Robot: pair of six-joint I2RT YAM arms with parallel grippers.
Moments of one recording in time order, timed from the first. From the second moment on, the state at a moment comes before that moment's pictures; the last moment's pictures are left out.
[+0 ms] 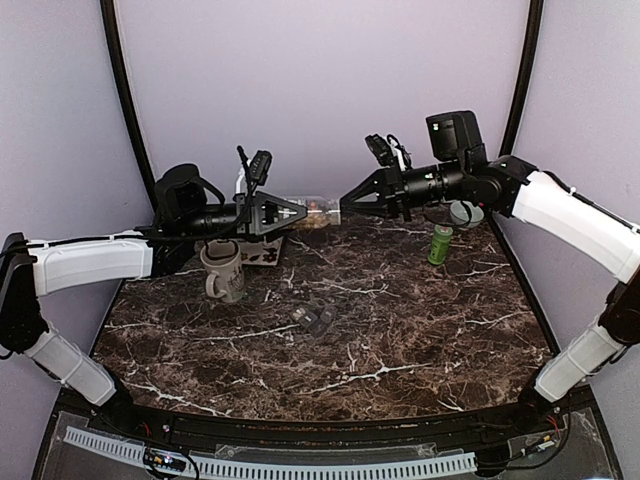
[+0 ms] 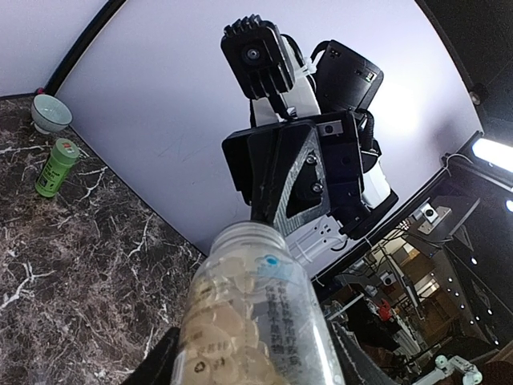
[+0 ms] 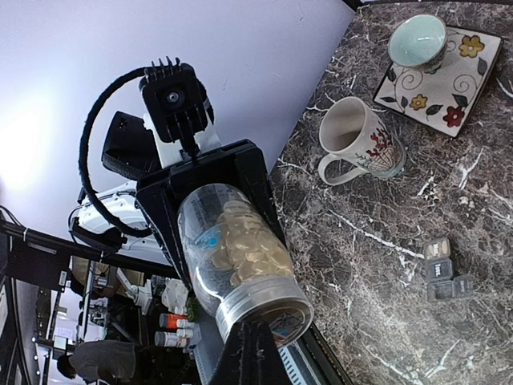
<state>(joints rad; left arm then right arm) -0.65 1.46 1.00 0.54 0.87 -0.87 0.71 1.49 1.49 -0.43 -0.73 0.77</state>
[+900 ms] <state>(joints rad) -0.66 1.48 0.97 0.70 0.85 -1.00 0.71 1.45 1.41 -0.27 -0.75 0.79</state>
